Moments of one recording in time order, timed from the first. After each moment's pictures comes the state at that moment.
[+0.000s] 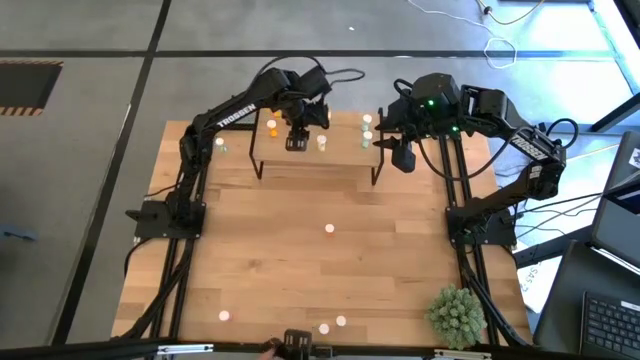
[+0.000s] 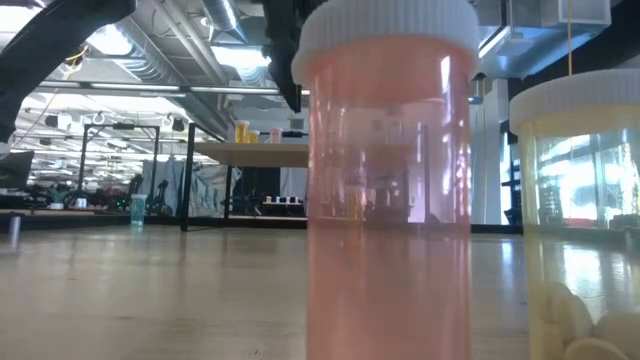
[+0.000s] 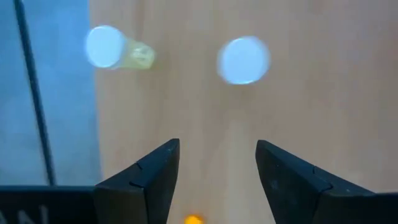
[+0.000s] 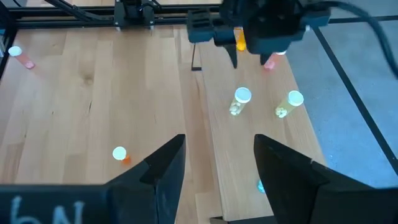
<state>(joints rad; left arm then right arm) 0.50 2.06 2.32 -1.42 -0.09 0.57 -0.30 1.43 1.91 -1.18 -0.04 -0.16</state>
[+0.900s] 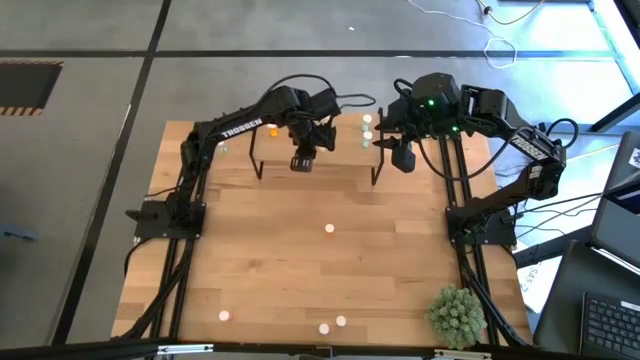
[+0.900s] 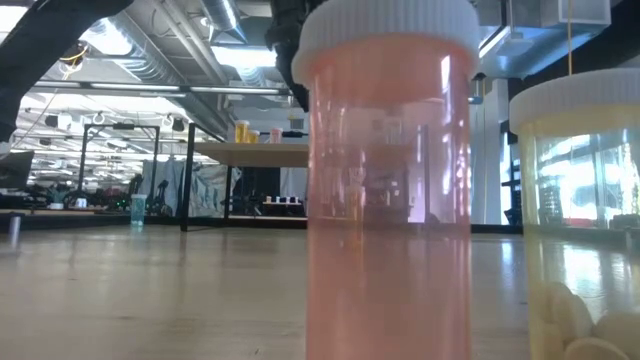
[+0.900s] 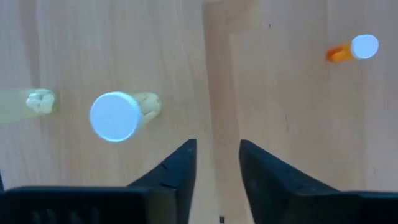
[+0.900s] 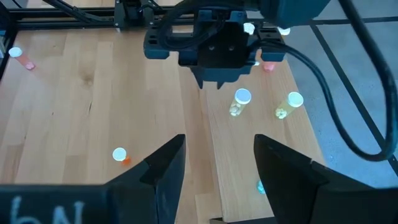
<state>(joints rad) 0.39 2.05 2.23 -1.38 0.02 0.50 -0.30 1.43 1.91 -1.17 -0.04 -0.16</state>
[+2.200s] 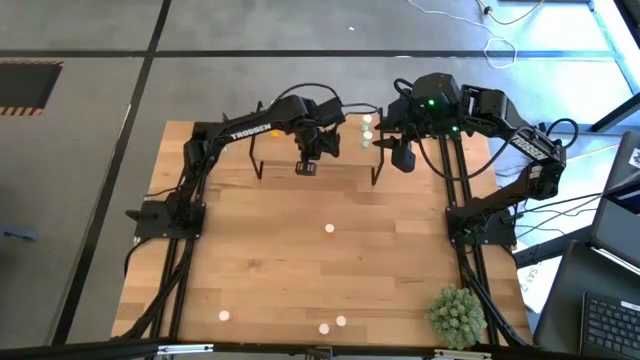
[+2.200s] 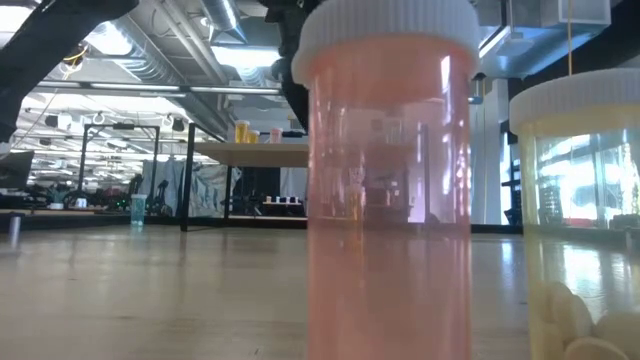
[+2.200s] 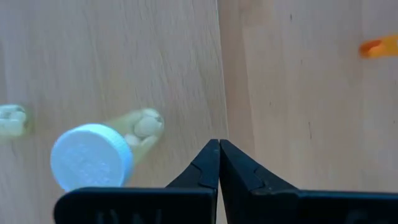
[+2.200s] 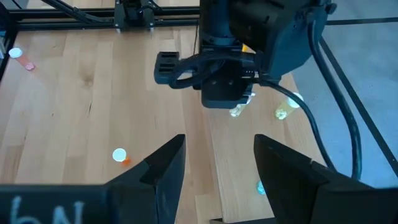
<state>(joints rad) 0.39 2.08 2.11 -1.26 -0.01 0.53 -0.30 1.43 1.91 -1.17 -0.05 -0.16</state>
